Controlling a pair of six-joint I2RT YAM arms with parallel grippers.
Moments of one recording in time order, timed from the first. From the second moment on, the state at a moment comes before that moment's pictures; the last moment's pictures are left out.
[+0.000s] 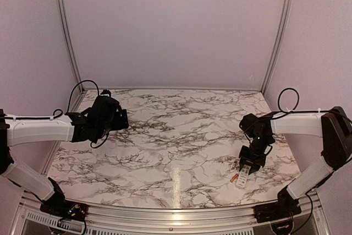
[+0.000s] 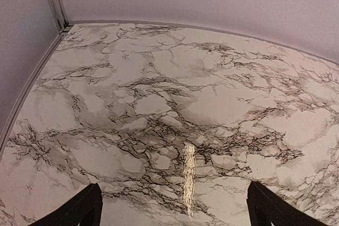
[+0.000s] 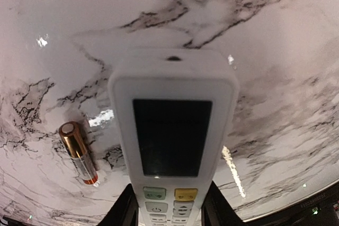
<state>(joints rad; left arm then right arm) -0.72 1.39 0.82 -0.11 -0.62 -0.56 0.43 1.50 0.80 -0.92 -0.15 0.92</state>
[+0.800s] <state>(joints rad) -0.72 1.43 0.82 -0.11 -0.58 -0.56 0.51 1.67 0.97 -0.92 -0.17 0.88</state>
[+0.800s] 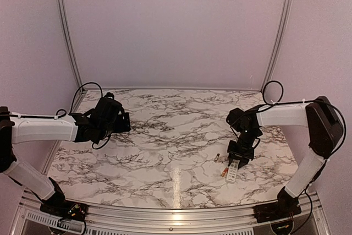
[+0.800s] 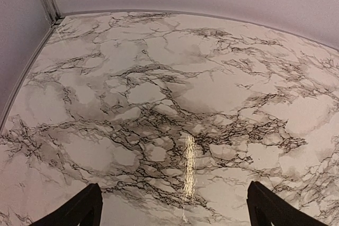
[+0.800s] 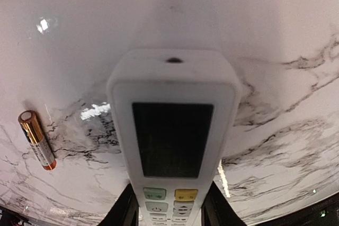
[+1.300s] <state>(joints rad) -0.72 1.48 0.82 -0.09 -0.48 -0.53 0.56 1.86 1.20 -0.95 -0.18 0.82</state>
